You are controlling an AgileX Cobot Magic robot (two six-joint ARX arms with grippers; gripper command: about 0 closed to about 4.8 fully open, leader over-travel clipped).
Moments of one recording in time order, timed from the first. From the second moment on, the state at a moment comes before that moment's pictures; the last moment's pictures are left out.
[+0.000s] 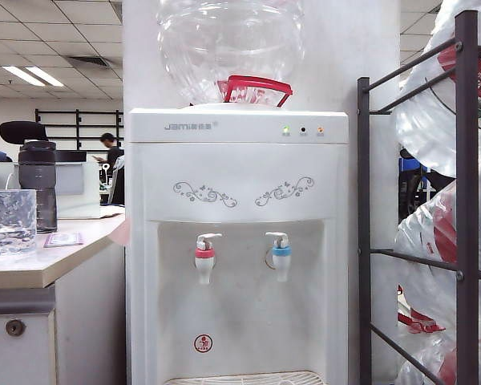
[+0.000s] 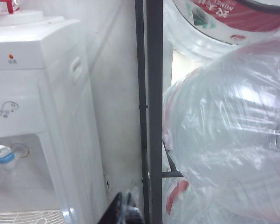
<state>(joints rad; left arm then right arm) 0.06 0.00 0.01 0.03 0.04 0.02 0.03 0.00 0.02 -0.01 -0.03 0.08</state>
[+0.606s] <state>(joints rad) 0.06 0.00 0.13 0.03 -0.10 -0.06 0.03 0.00 0.18 -0.07 -0.03 0.11</state>
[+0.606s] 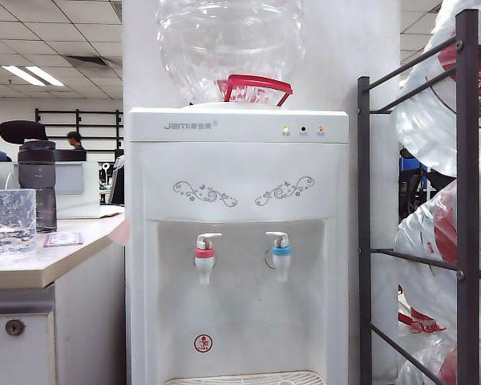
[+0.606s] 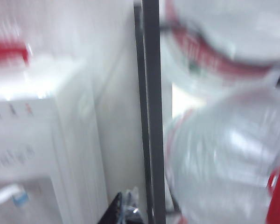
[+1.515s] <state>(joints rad) 0.06 1.09 0.29 0.70 -0.20 -0.16 0.16 0.72 0.84 -0.12 -0.47 0.02</state>
